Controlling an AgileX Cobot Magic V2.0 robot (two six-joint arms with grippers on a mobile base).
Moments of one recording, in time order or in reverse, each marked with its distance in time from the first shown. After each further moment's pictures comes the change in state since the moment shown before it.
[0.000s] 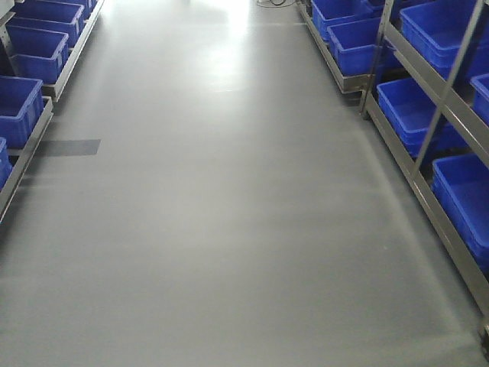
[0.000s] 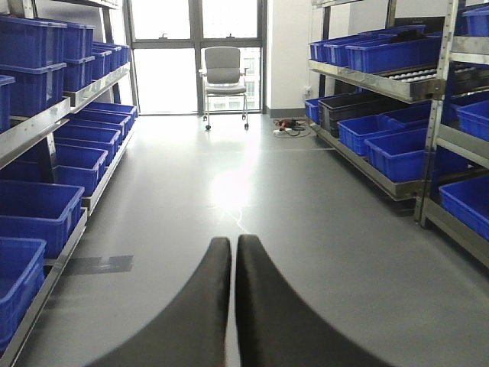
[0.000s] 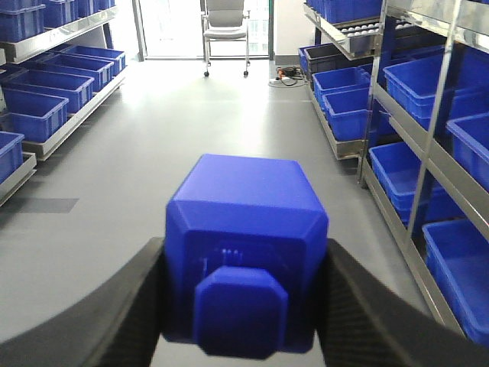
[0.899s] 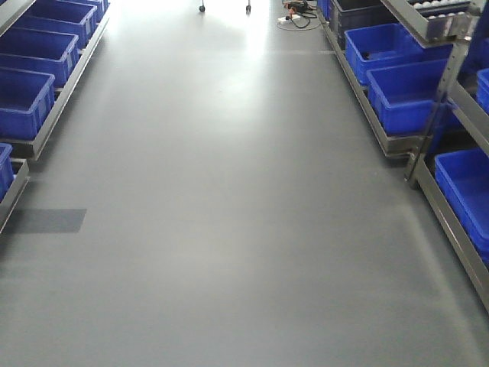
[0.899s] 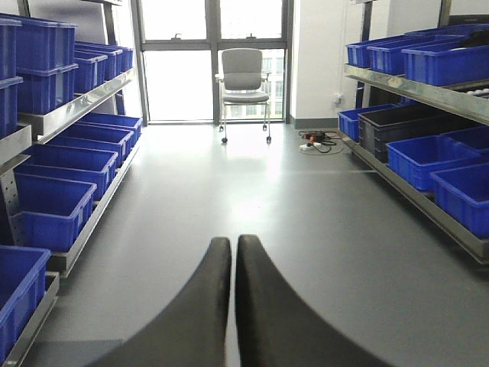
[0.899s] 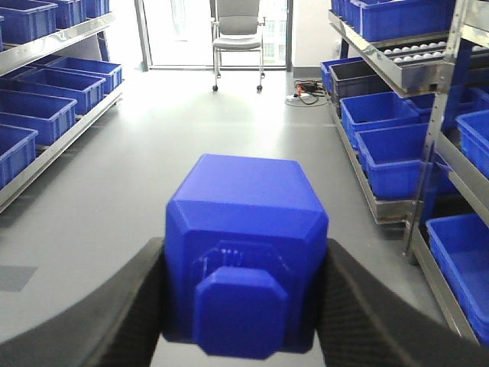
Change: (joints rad) left arm 0.000 0.000 0.000 0.000 0.000 0.000; right arm 0.000 0.000 0.000 0.000 0.000 0.000
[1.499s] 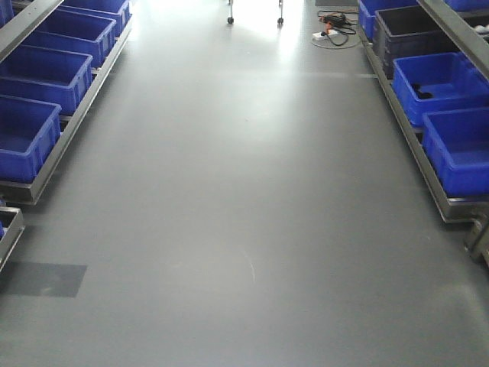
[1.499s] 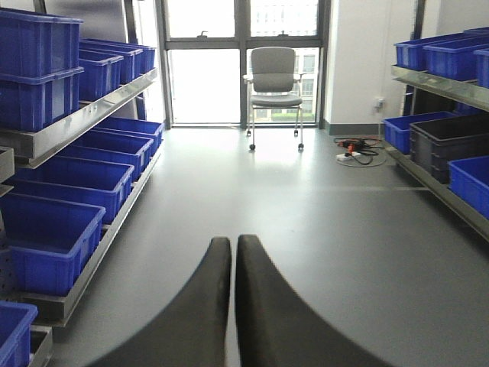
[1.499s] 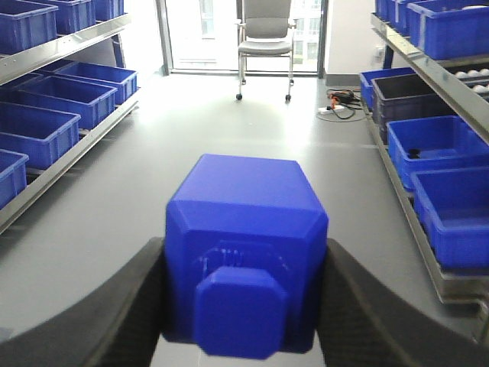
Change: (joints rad) left arm 0.000 0.000 0.000 0.000 0.000 0.000; right arm 0.000 0.000 0.000 0.000 0.000 0.000
